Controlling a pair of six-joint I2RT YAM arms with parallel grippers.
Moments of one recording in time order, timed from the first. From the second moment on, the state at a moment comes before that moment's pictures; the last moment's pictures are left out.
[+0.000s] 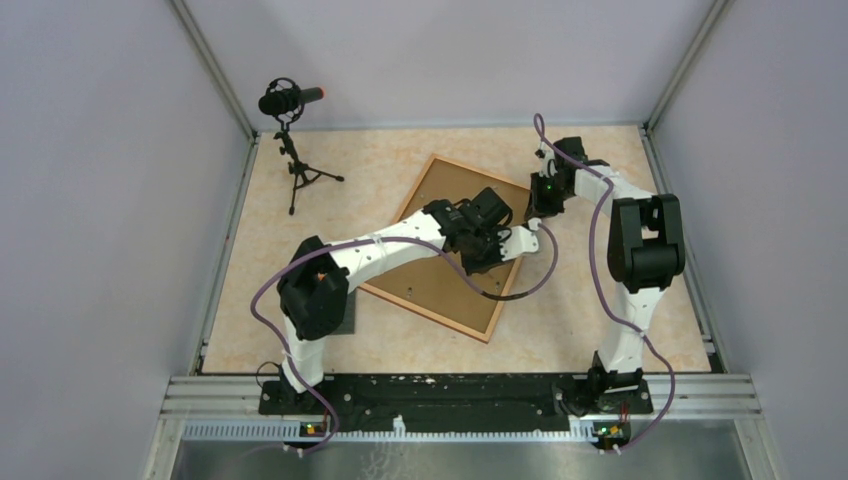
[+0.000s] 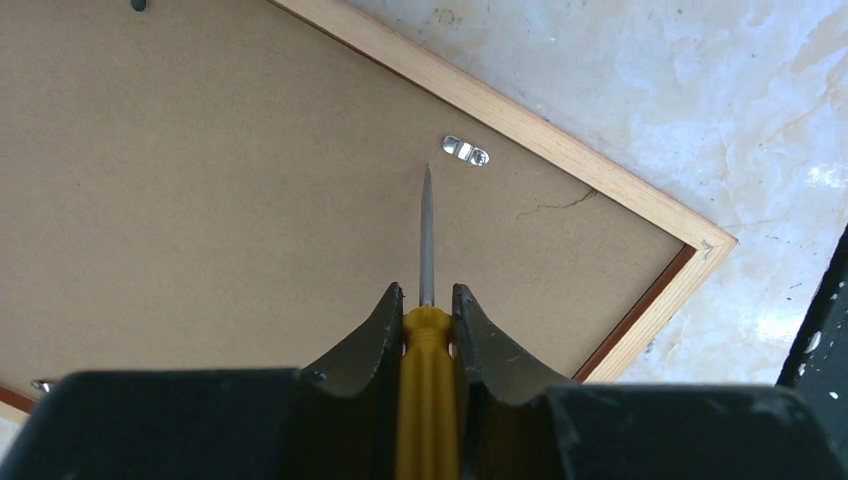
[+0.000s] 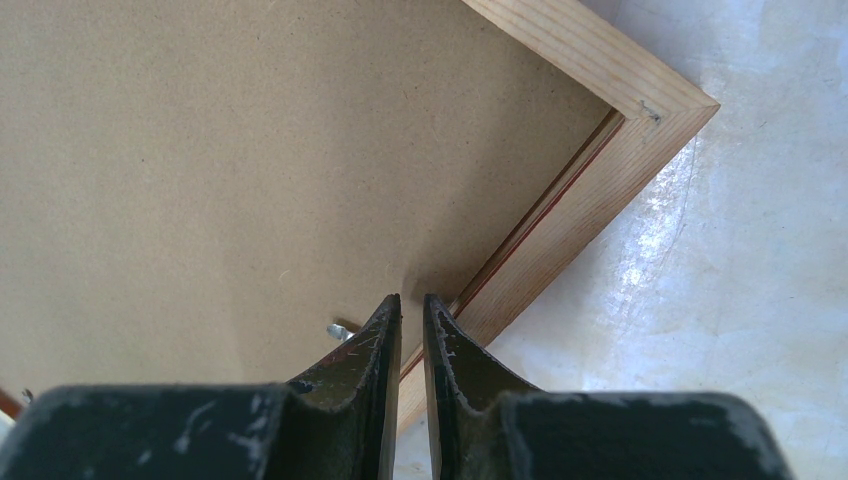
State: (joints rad) left arm -0.95 1.93 1.62 -0.74 0.20 0.50; right arm 0.11 2.01 1.44 -0.54 -0.30 0.13
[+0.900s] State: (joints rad) left arm -0.98 1.96 1.67 -0.74 0.25 0.46; right arm 0.11 2.01 1.44 -0.54 -0.30 0.13
